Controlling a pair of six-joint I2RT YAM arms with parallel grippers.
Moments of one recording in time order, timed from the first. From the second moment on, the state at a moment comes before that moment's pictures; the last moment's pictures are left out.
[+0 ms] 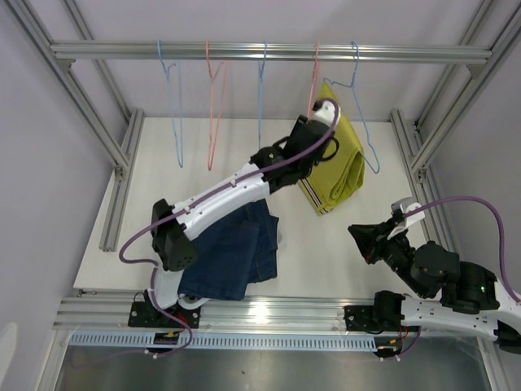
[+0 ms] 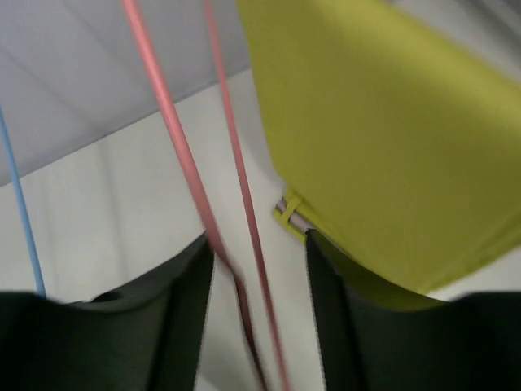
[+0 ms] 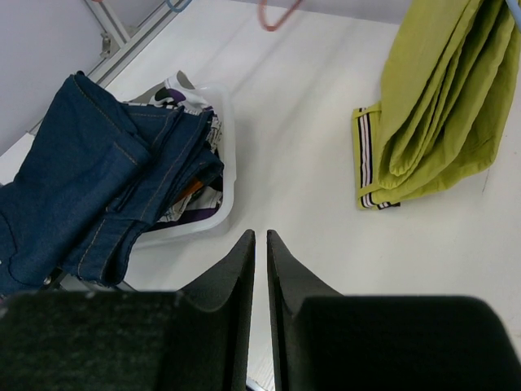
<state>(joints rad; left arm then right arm) -0.96 2.00 2.11 -0.53 -0.63 -0.05 1.33 0.37 0.88 -0.70 0.73 0.34</state>
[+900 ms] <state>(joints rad) -1.28 1.21 1.50 -0.39 -0.43 -0.25 1.33 0.37 0.88 -0.70 0.78 0.34</state>
